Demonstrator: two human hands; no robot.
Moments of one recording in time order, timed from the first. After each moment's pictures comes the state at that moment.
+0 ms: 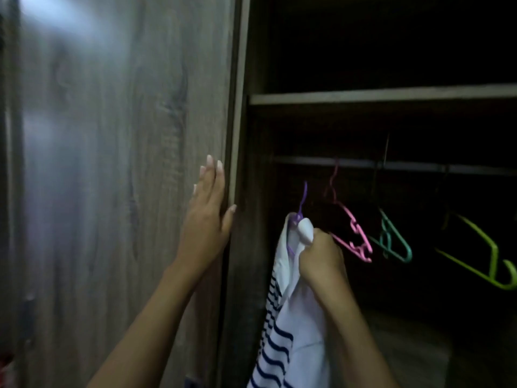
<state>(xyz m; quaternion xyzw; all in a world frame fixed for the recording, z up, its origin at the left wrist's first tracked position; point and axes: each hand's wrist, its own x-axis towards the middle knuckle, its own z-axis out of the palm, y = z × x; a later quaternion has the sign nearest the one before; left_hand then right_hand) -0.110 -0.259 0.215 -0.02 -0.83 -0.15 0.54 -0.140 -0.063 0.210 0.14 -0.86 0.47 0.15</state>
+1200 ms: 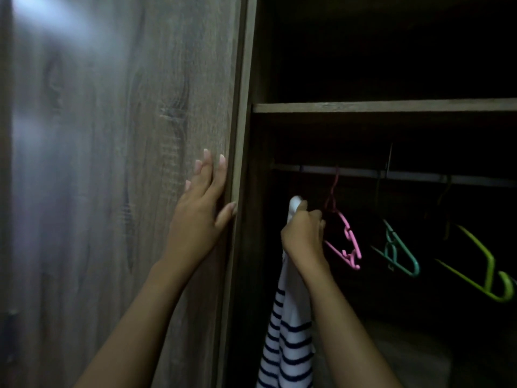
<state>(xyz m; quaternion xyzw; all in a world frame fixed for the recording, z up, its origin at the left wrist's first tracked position) -0.124 -0.296 0.312 -0.05 -0.81 -0.12 0.57 -0.212 -0.143 0.313 0.16 -0.86 0.41 0.27</state>
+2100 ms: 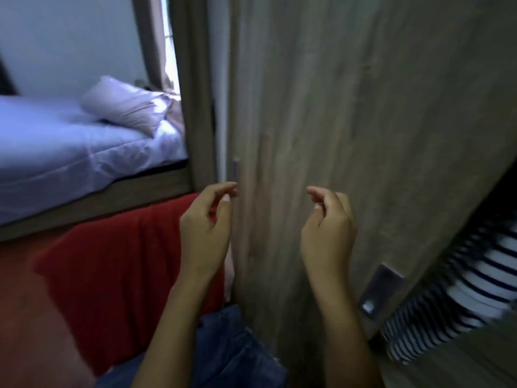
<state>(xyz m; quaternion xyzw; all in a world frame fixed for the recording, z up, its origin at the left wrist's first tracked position) 0.082 -0.384 0.129 0.18 -0.71 -0.34 0.59 -0.028 -0.271 0.143 0.31 -0.68 0.59 0.29</state>
